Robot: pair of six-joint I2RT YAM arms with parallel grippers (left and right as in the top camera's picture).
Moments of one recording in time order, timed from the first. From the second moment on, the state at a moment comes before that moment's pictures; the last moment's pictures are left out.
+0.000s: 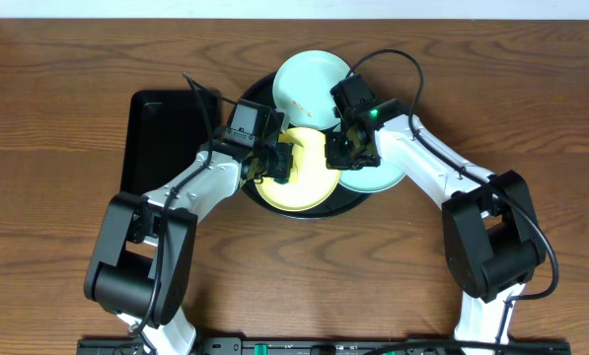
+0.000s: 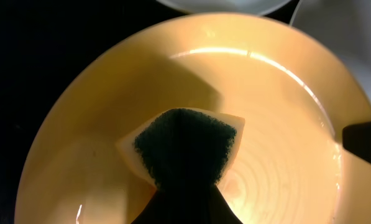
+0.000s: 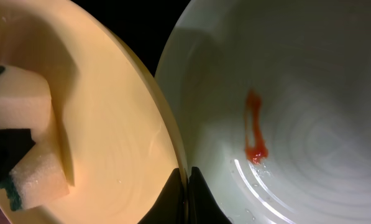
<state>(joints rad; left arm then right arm) -0.33 1.83 1.04 -0.26 0.32 -0.24 0.48 2.02 1.47 -0.76 -0.15 0.46</state>
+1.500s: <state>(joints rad) -0.33 1.89 1.04 -0.01 0.18 -0.22 0.48 2.02 1.47 -0.76 -0.15 0.46</state>
